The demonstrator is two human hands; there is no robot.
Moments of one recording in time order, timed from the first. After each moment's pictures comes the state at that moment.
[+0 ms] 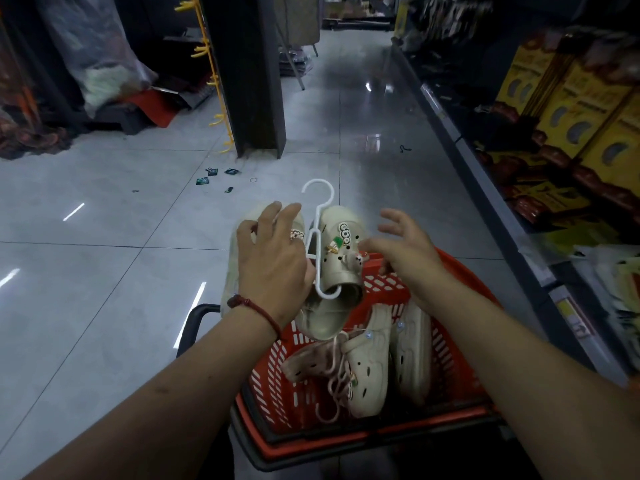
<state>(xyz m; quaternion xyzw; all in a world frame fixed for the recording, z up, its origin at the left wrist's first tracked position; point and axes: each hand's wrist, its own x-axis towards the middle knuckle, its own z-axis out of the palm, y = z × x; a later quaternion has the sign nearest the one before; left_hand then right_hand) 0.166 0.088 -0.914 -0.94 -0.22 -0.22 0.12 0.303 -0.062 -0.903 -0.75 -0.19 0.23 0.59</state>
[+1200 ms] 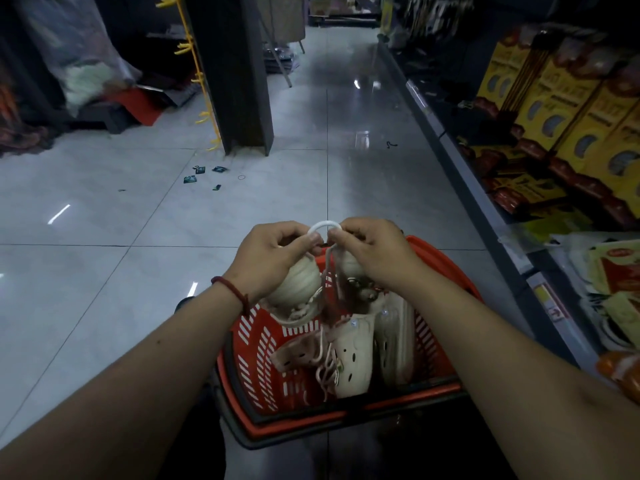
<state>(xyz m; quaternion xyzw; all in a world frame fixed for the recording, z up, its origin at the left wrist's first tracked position) 0.167 0.079 -0.898 -0.84 -0.17 -0.18 -0.49 0.298 -0.067 -0.903 -0.79 -0.43 0.10 0.43</state>
